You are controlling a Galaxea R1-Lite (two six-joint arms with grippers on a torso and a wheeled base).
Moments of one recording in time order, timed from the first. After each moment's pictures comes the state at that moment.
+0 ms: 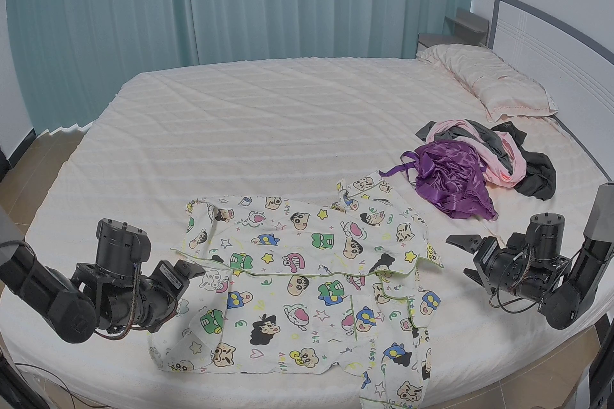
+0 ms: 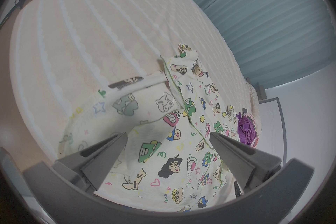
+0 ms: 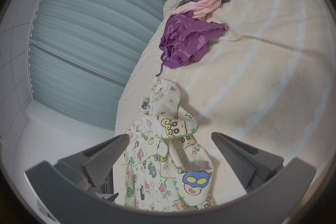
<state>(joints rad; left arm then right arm) -0.32 1.77 -0.42 -0.57 0.05 -1.15 0.17 2.03 -0.30 -1.29 0.22 0.96</state>
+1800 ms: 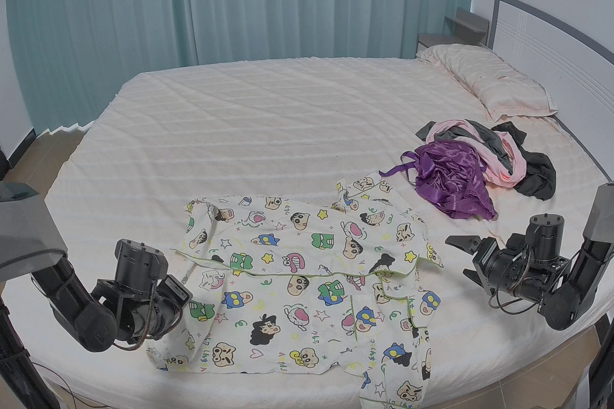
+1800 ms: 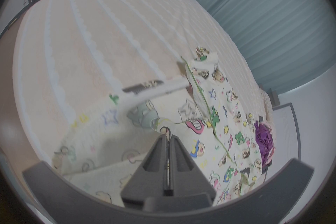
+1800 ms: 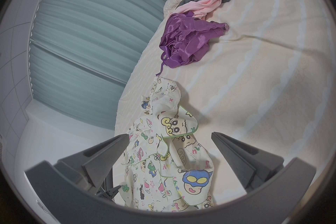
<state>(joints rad) -0.32 1.95 -0.37 -0.75 0.18 -1.16 0.17 2.03 -0.30 -1.29 0.22 0.96</state>
